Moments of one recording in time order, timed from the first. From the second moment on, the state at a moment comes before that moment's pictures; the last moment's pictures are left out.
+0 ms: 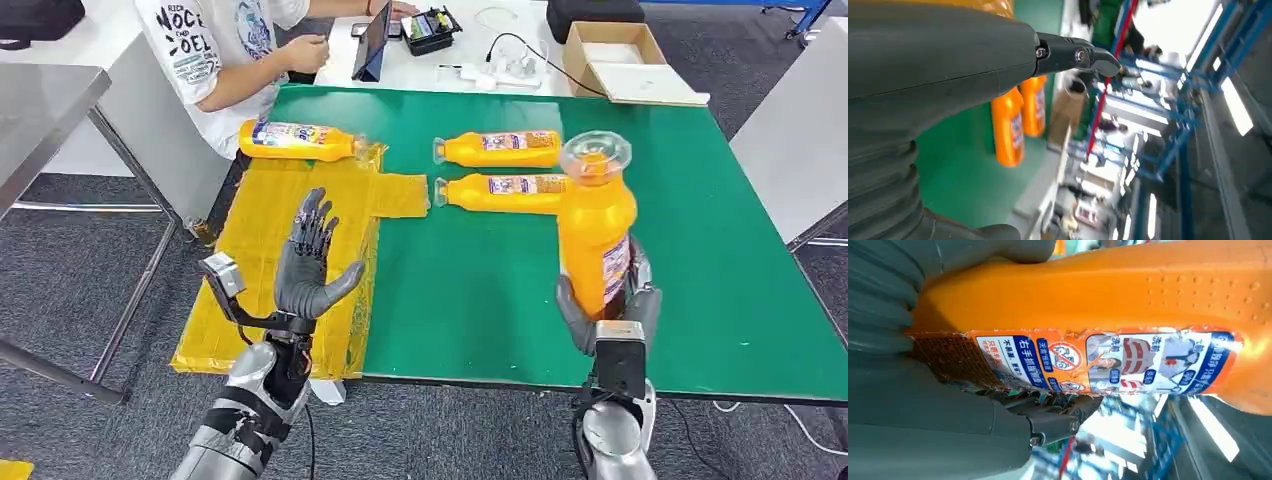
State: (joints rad) left arm -0.30 -0.23 -0.21 -1.07 0.14 -0.28 -0.48; right arm -0.06 0.08 0.13 -1.47 0.45 -0.43 -0.57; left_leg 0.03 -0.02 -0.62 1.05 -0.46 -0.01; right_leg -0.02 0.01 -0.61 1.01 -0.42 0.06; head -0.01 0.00
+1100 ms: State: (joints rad) left arm -0.41 -0.19 -0.38 -0.90 0.17 -0.52 -0.44; right arm -0.22 0.24 0.47 -1.05 0.57 -0.47 -0.58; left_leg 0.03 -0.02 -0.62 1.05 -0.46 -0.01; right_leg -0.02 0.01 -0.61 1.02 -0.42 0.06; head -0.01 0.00
